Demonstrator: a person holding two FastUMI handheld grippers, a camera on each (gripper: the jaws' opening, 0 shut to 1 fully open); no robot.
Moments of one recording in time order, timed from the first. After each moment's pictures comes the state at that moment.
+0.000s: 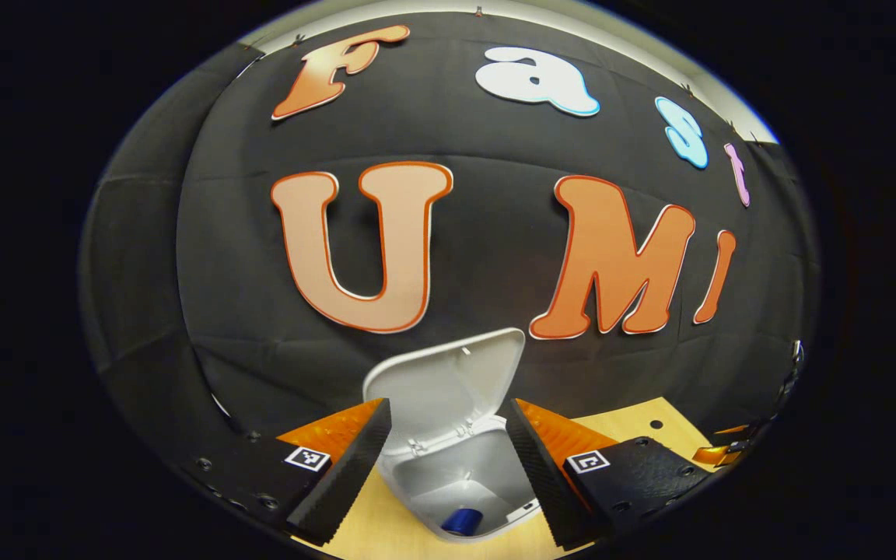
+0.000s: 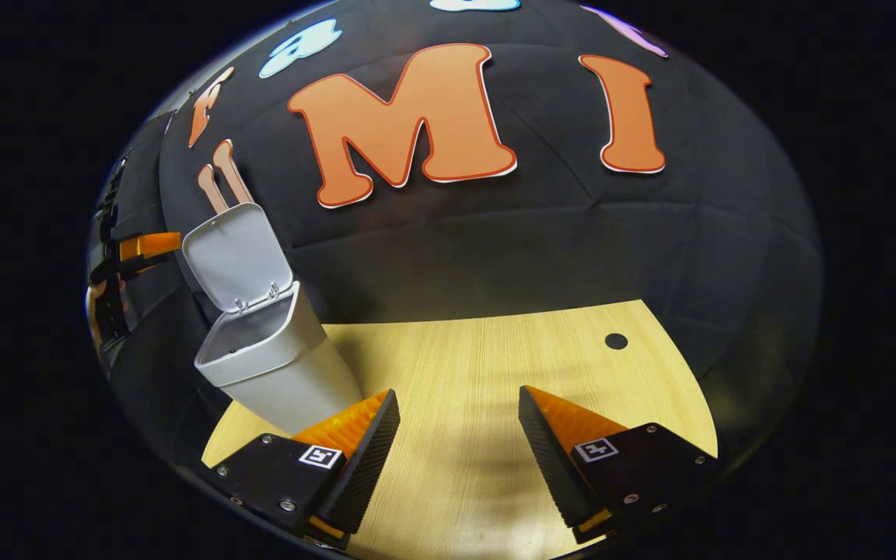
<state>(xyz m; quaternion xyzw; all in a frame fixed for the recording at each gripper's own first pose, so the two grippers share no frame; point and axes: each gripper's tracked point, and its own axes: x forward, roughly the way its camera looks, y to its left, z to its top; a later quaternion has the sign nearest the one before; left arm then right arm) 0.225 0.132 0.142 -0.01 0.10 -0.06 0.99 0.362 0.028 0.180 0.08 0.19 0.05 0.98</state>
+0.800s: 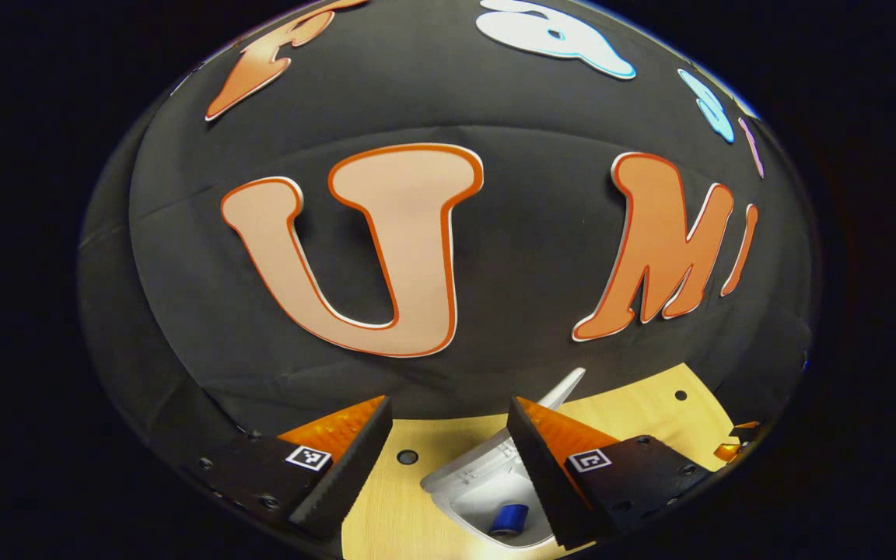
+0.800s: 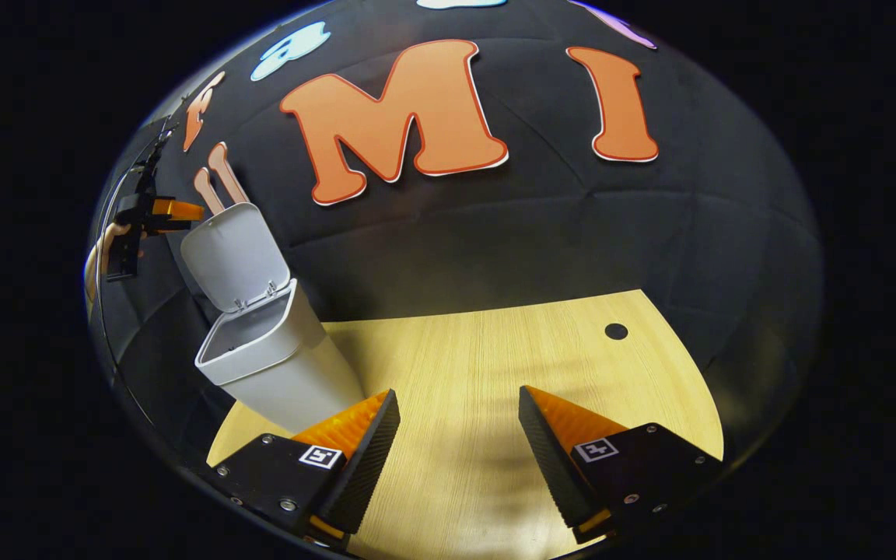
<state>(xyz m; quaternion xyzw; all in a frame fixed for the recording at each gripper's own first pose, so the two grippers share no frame) 0.323 0.155 0.155 0.05 0.21 -0.07 0.98 0.358 0.021 0.168 0.10 0.20 0.05 0.97</state>
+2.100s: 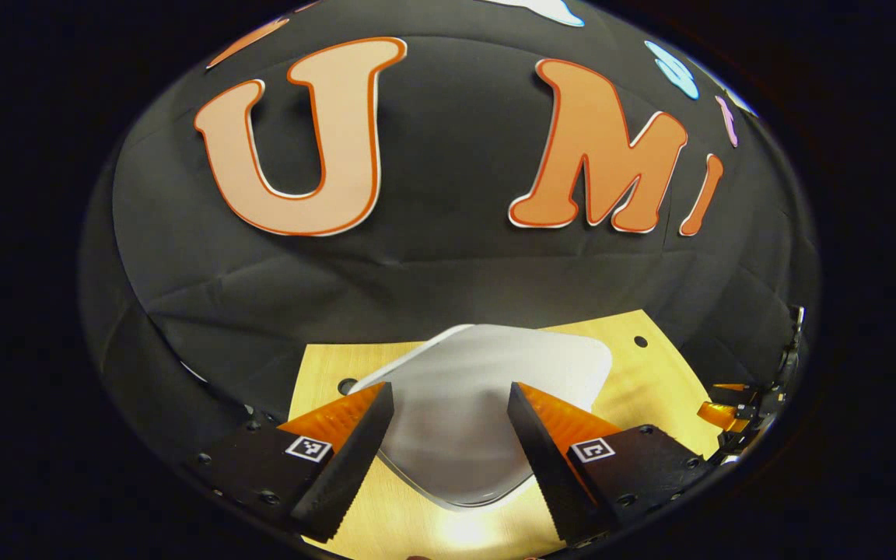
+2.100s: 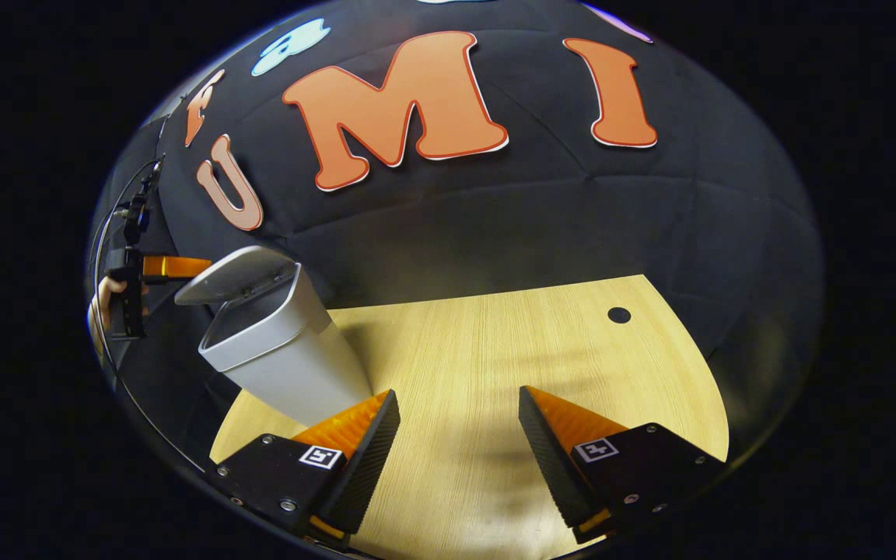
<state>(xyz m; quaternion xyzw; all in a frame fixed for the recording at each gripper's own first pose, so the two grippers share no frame) 0.227 0.093 0.016 0.02 0.30 -0.14 0.94 0.339 0.028 0.154 0.10 0.22 0.06 0.97</state>
